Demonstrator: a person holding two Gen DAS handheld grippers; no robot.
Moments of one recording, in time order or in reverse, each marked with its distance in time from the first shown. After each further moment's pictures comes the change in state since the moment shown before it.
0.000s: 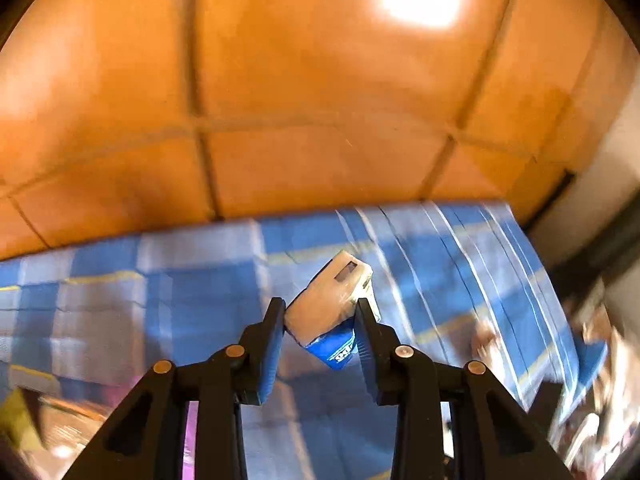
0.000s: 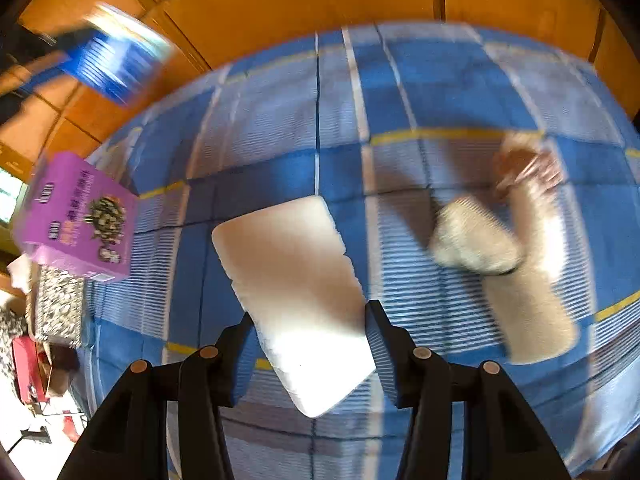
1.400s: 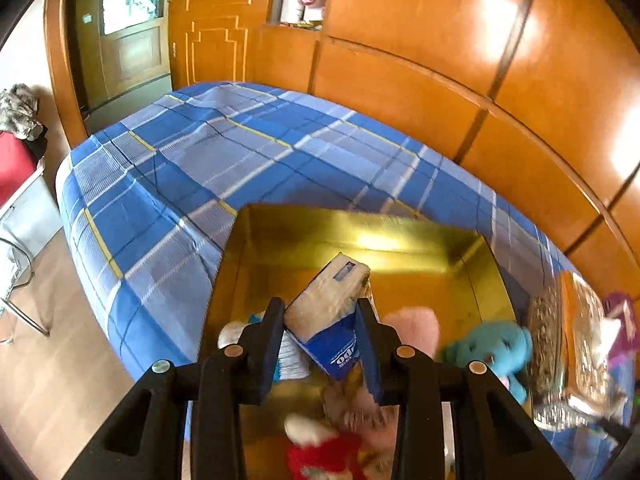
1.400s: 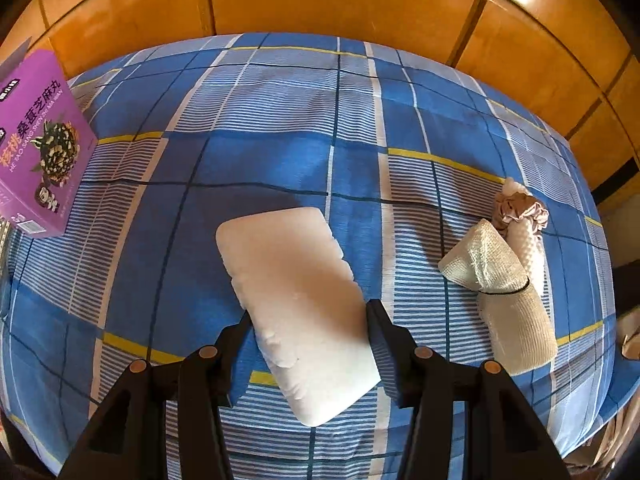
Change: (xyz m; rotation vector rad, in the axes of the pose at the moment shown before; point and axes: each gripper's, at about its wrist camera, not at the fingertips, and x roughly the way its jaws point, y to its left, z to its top) left arm -0.207 0.421 -0.330 -0.664 -0.141 0.491; right arm 0.020 0.046 -0.013 -0.202 -0.080 -0.335
